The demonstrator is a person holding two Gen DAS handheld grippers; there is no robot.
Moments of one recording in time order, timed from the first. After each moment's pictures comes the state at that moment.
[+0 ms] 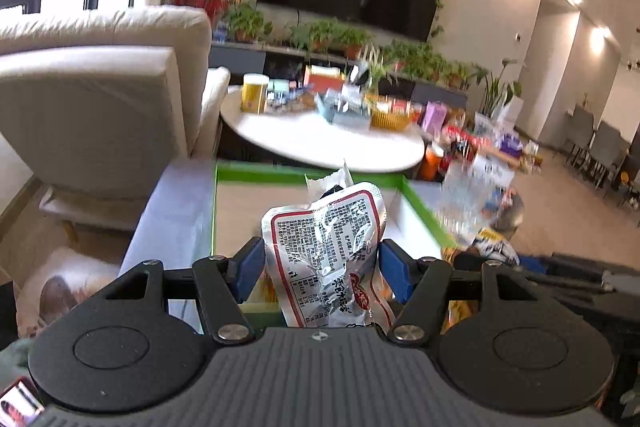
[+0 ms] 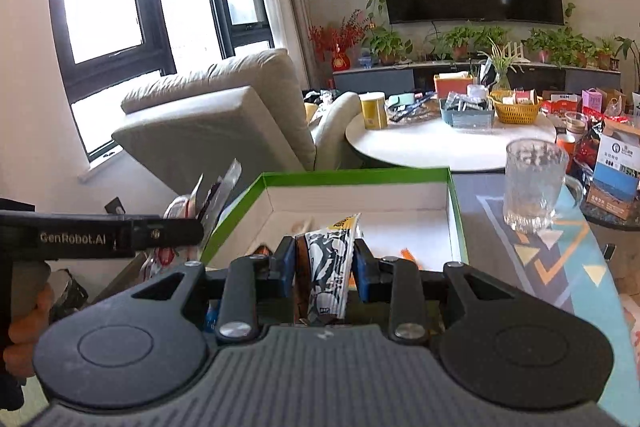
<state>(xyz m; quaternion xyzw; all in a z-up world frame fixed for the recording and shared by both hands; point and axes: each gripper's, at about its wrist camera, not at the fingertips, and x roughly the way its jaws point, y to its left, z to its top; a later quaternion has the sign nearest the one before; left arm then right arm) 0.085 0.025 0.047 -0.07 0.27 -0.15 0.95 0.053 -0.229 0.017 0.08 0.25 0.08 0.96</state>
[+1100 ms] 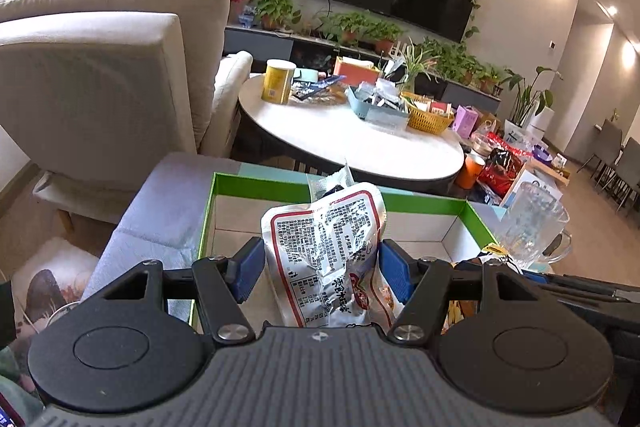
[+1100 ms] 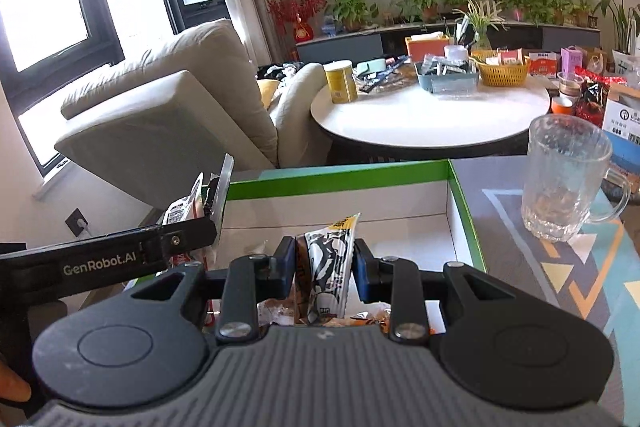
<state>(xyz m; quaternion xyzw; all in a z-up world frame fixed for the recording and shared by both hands) 0.187 0.010 -0.004 -0.09 0.29 -0.11 0.95 0.146 -0.234 -0.015 0.11 0.31 0.04 0.94</state>
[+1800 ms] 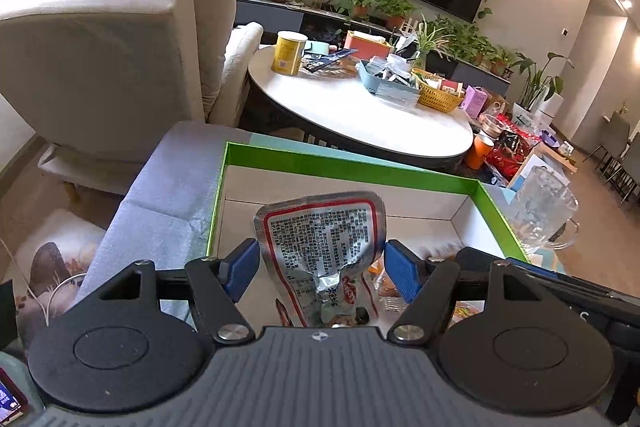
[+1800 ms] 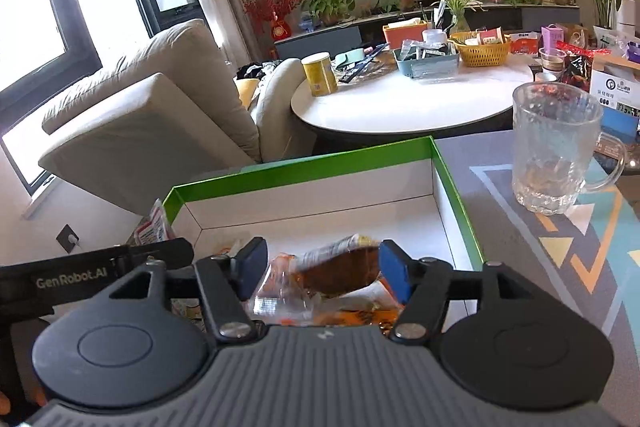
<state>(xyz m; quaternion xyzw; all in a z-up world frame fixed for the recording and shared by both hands) 0.184 0.019 -0.004 -0.10 0.33 -0.10 0.93 0.150 -0.236 -0.022 0.15 0.31 0.01 0.94</state>
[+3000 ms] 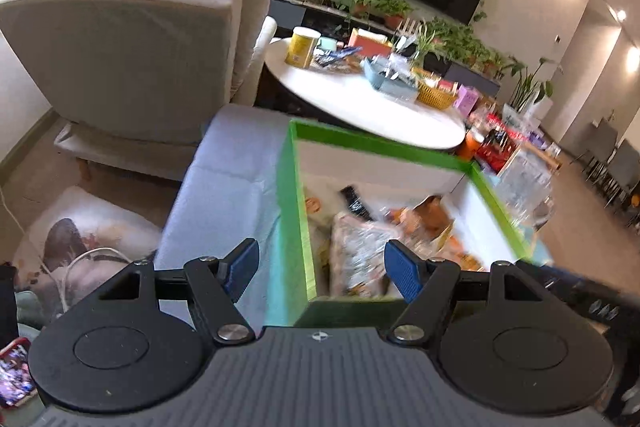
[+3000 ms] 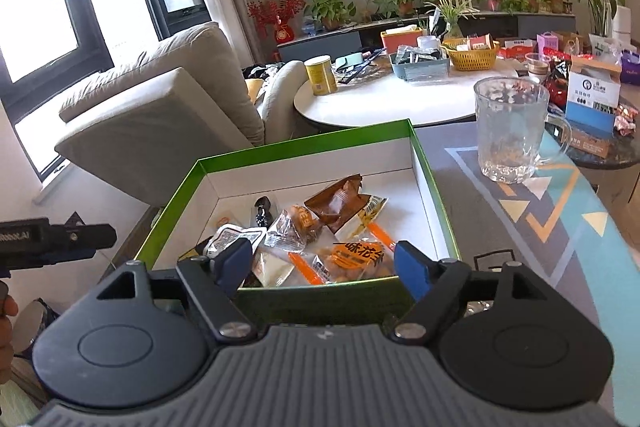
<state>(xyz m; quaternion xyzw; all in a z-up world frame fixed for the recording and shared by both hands) 0.115 0.095 0.006 -0.12 0.35 -0.11 0.92 0.089 -0.235 -0.014 0.13 0.31 0.01 0.94</state>
